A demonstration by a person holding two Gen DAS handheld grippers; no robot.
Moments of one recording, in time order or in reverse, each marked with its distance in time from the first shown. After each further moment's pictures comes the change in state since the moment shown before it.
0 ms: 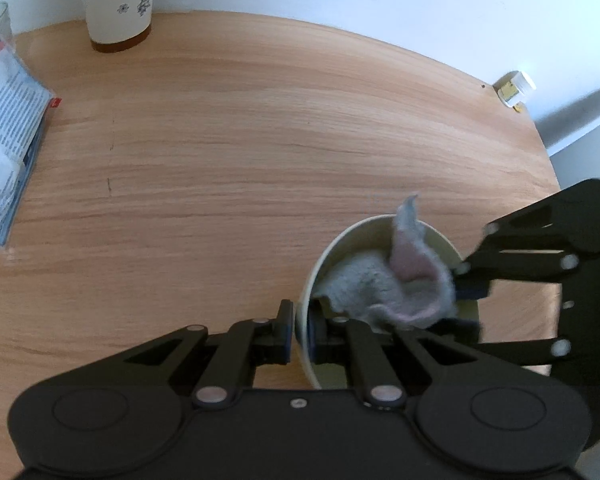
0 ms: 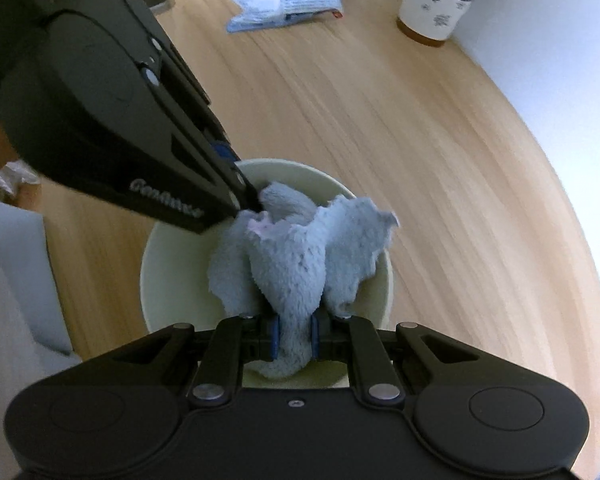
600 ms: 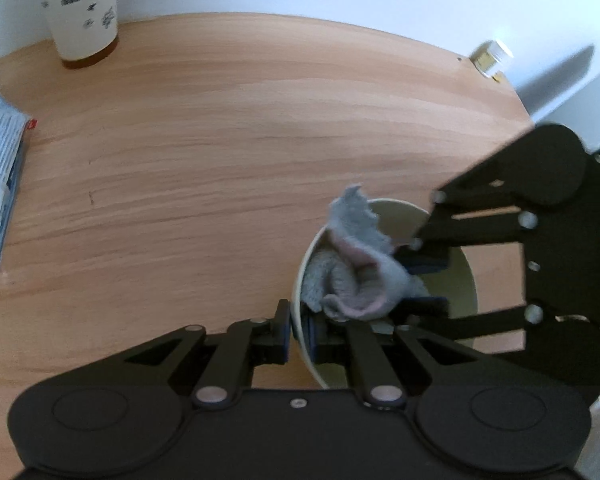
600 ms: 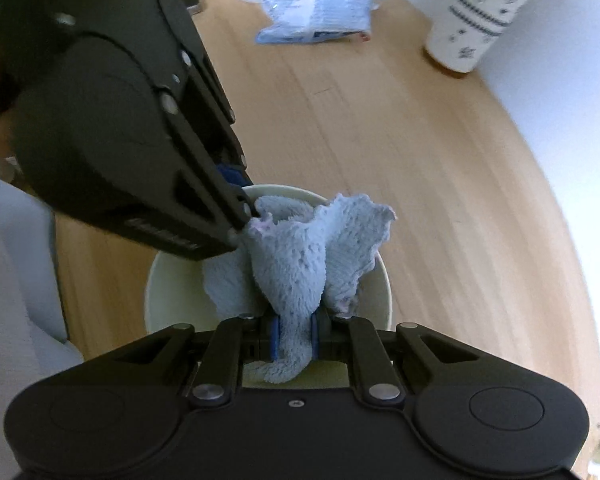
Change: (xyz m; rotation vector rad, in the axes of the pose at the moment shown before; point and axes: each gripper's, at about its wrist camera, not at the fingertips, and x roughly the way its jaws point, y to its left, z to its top) left arm 0.001 -0.004 -0.001 0.116 0.021 -0.003; right arm 0.013 0.005 0.011 -0.149 -0.055 0.077
